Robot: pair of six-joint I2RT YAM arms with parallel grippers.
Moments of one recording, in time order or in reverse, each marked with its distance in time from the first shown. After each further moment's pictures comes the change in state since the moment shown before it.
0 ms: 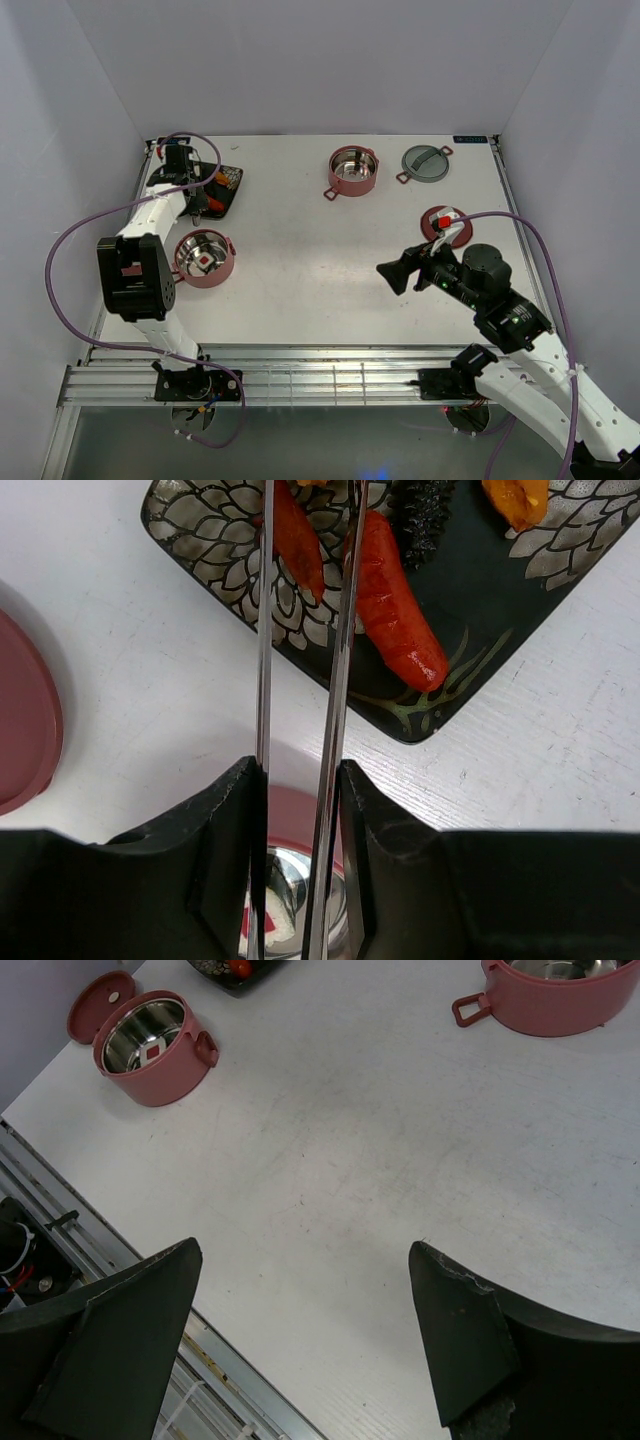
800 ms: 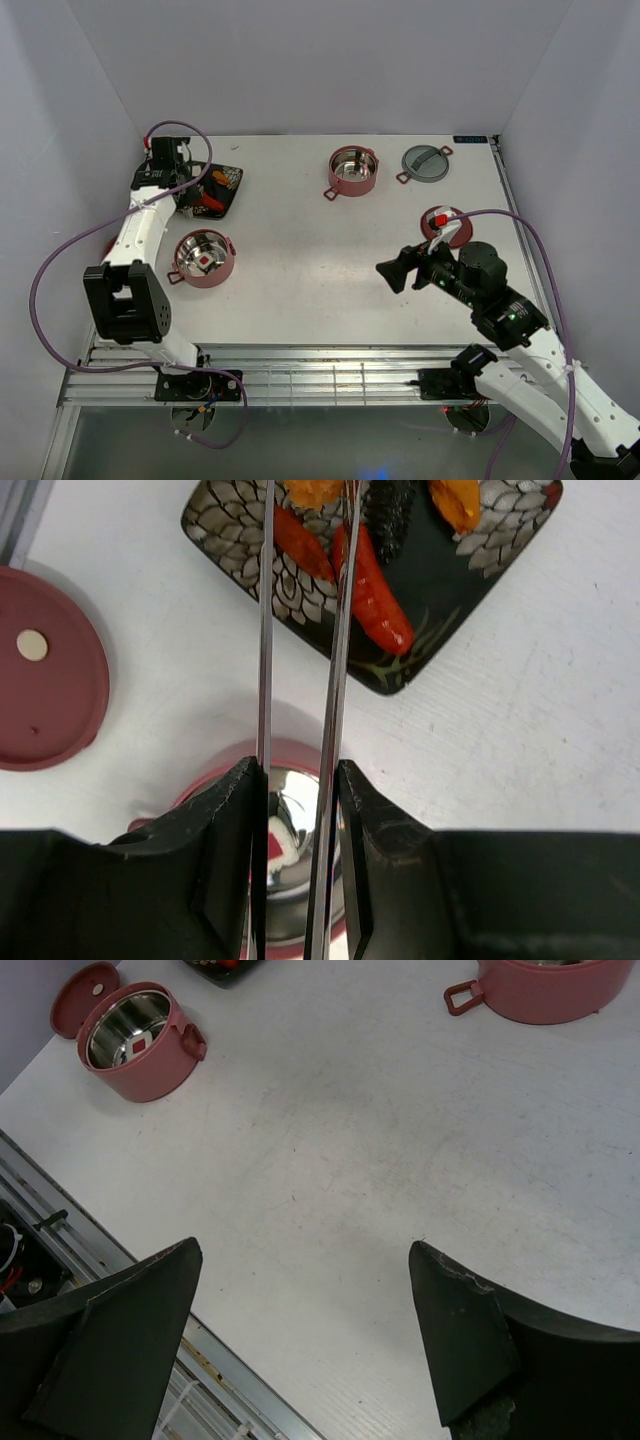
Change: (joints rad) left arm 0.000 -0.159 0.038 -0.121 0.016 -0.001; right arm 0.000 0.020 0.000 0.000 0.016 0.000
